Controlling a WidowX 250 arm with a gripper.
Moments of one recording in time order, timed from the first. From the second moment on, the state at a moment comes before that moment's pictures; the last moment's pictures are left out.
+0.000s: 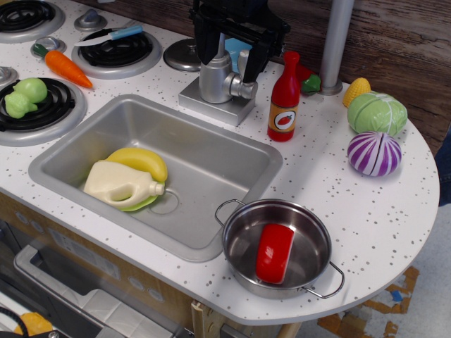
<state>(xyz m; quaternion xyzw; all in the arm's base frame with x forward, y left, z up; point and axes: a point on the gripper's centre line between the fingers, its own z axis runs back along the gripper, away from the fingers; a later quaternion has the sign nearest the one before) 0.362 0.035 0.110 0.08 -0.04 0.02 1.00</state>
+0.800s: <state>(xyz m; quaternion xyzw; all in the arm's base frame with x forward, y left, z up) 0.290 -0.041 0.064 0.06 -0.02 0.16 0.99</state>
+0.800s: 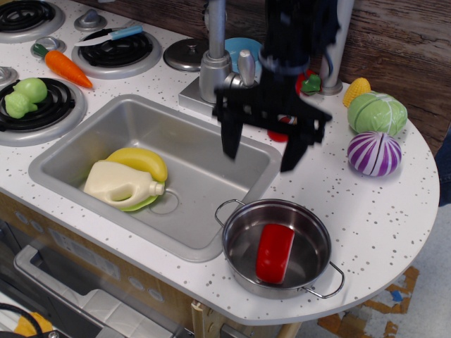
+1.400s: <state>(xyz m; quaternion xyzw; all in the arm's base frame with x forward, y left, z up) 0.248 -0.081 0.031 0.03 -0.05 0.13 0.99</state>
